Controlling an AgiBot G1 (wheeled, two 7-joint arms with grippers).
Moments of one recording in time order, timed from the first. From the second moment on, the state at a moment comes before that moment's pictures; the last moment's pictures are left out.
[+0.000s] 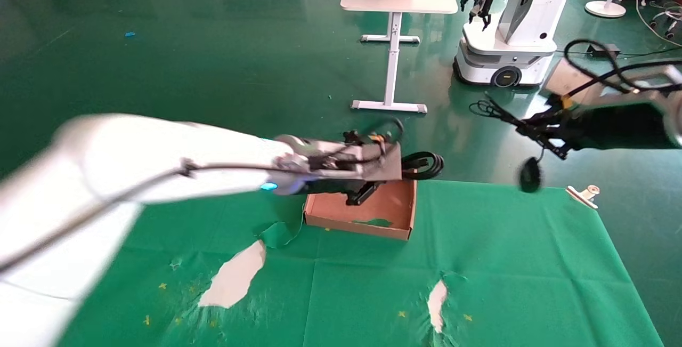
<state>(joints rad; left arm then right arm) -1.60 1.33 0.80 -0.95 2.04 0.87 -0.14 1.77 -0.86 -0.58 0.80 -1.91 -1.16 0.31</state>
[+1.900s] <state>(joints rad) -1.80 1.24 1.38 -0.42 1.87 0.33 -0.38 1.76 -1.13 -0.60 0.74 -1.78 -1.16 0.17</state>
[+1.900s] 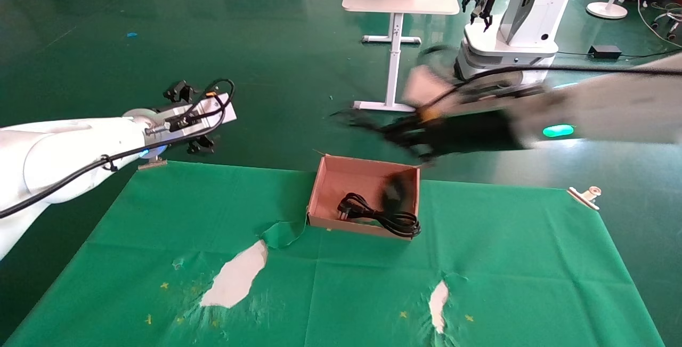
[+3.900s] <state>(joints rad) -1.81 1.15 1.41 -0.59 2.04 0.39 -0.60 1.57 -1.18 -0.64 0.59 -1.56 -1.05 0.02</state>
